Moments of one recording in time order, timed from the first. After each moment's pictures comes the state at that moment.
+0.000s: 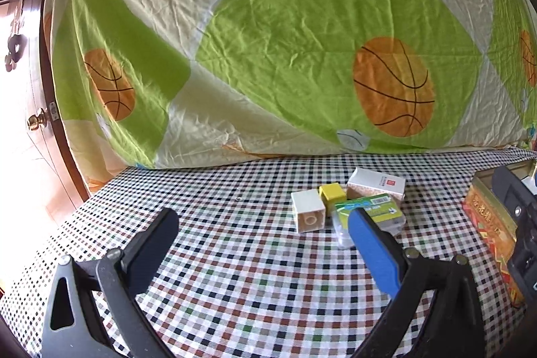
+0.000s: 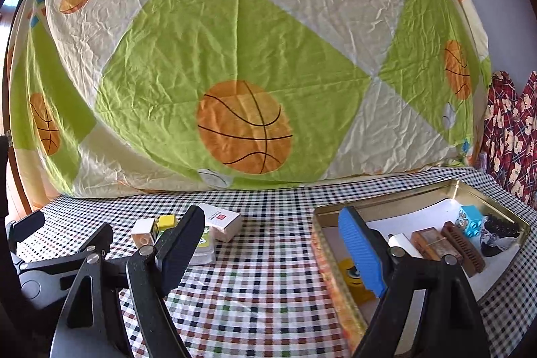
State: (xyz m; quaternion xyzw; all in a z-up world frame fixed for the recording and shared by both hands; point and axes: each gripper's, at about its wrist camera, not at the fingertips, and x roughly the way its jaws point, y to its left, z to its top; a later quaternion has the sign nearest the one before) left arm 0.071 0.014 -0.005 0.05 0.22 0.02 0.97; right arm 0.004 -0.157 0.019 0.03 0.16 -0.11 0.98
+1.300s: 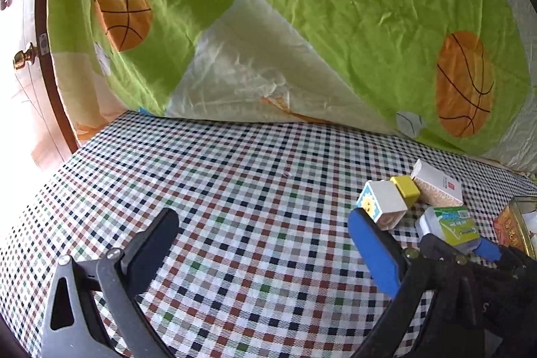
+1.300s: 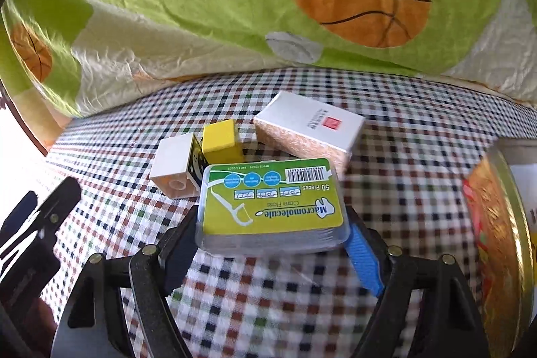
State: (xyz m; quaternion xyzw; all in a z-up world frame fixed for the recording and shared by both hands) left arm 0.138 0.088 -0.028 -0.03 0.32 0.01 0.95; right arm 0.124 -0.111 -0.038 0.06 0.41 -0.01 0.91
